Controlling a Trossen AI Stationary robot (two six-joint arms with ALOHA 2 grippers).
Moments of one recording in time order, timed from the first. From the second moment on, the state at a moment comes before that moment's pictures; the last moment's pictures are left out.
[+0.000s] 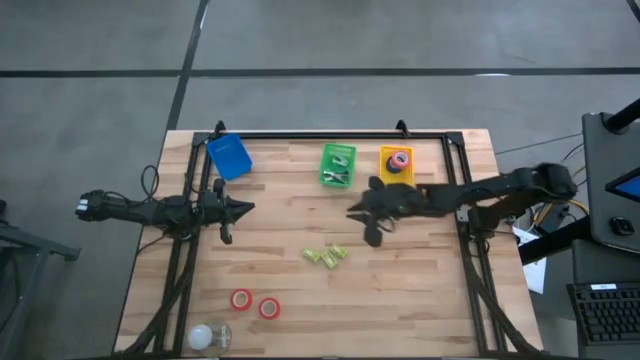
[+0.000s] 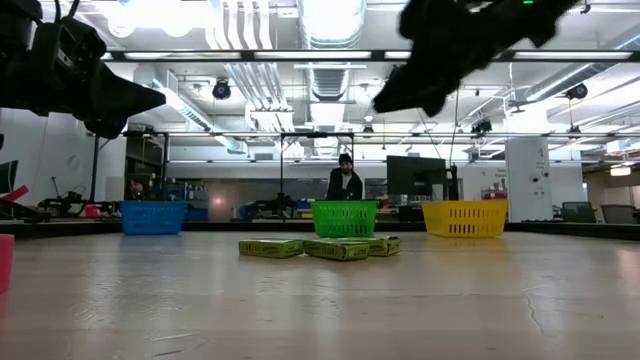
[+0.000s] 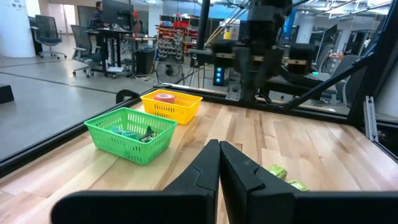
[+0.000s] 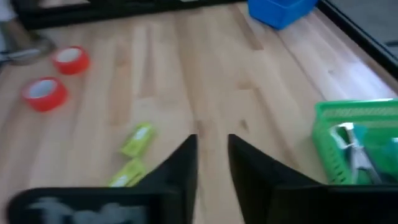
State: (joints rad) left arm -0.16 0.13 0.01 0.07 -0.39 -0.11; right arm 0.03 1.33 0.76 0.03 0.10 0.18
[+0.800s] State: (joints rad) left arm -0.16 0.13 0.01 0.07 -0.39 -0.11; right arm 0.13 0.58 0.15 0.27 0.13 0.16
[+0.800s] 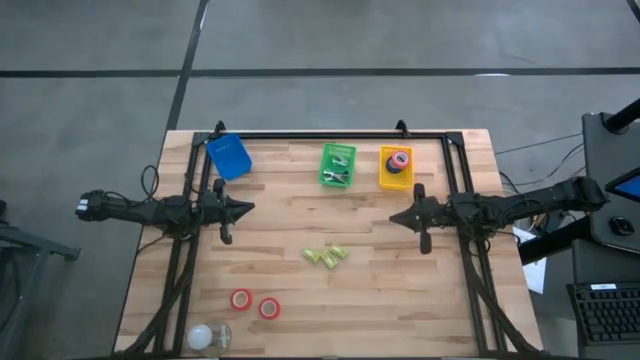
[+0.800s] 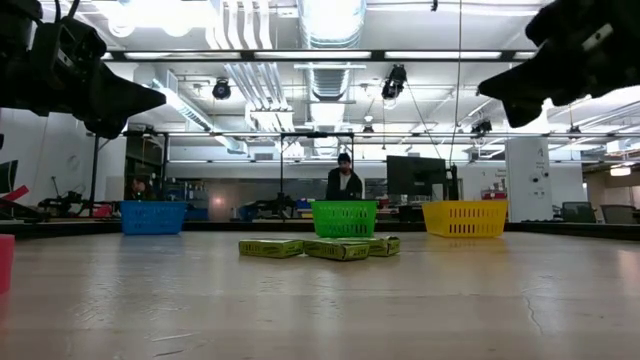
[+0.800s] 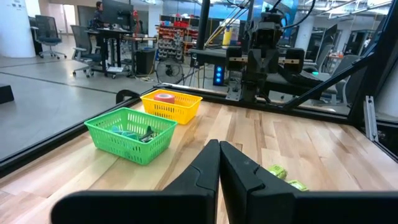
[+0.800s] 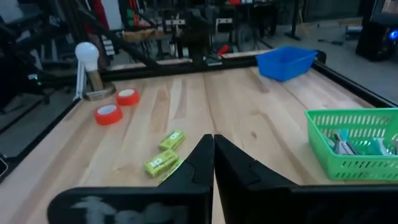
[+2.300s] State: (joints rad) left arm -0.16 0.13 0.01 0.07 -0.39 -0.11; right arm 0.13 0.45 0.02 0.21 0.13 0.16
